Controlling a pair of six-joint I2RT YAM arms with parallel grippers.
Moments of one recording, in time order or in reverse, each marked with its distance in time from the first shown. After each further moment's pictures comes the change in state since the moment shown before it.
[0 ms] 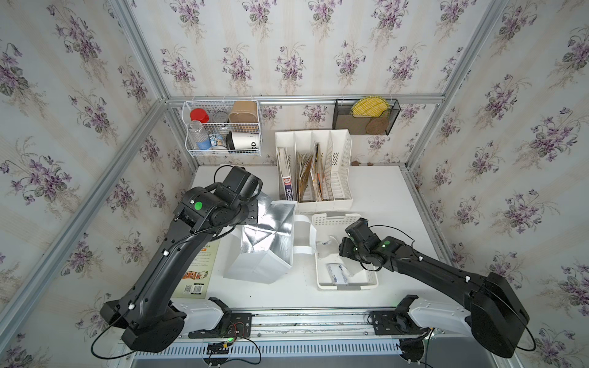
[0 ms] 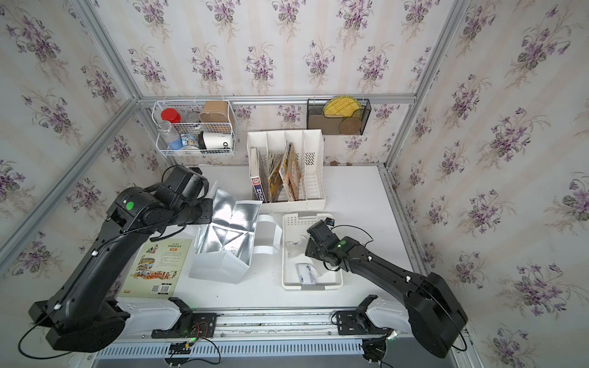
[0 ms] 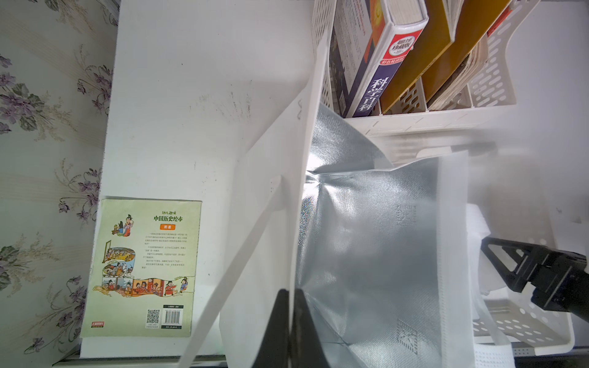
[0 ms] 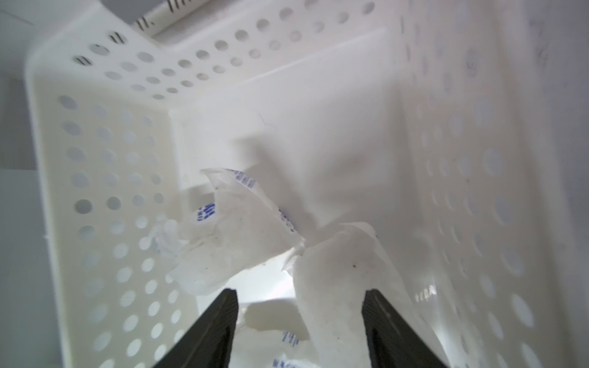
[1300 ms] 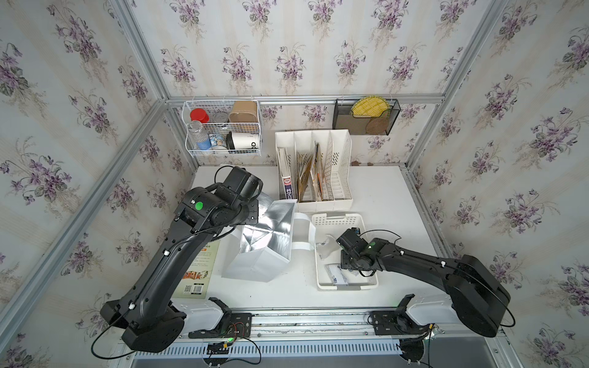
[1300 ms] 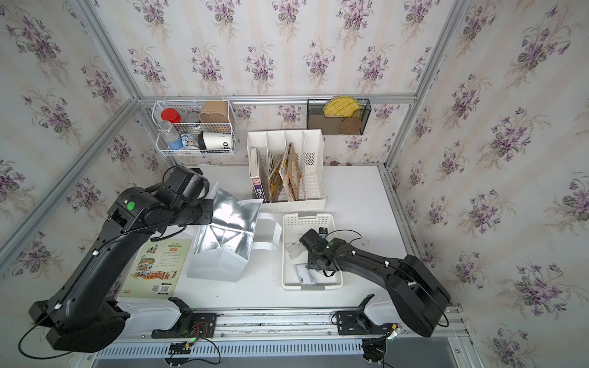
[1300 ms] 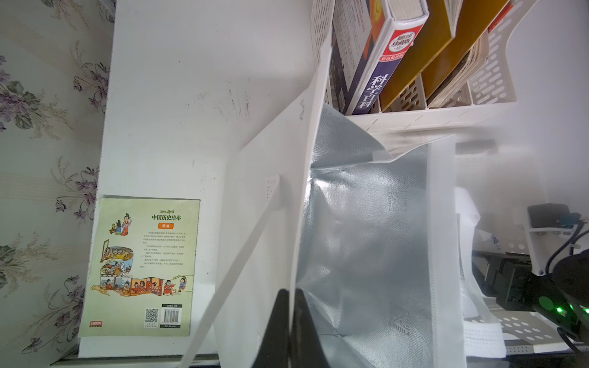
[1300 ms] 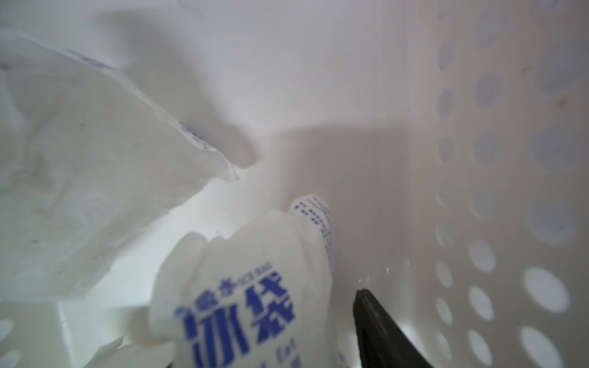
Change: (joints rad) left arm 0.000 -0.001 -0.010 0.003 0.007 -0.001; right arm 0.073 0.143 -0.030 -0.054 0.062 -0.076
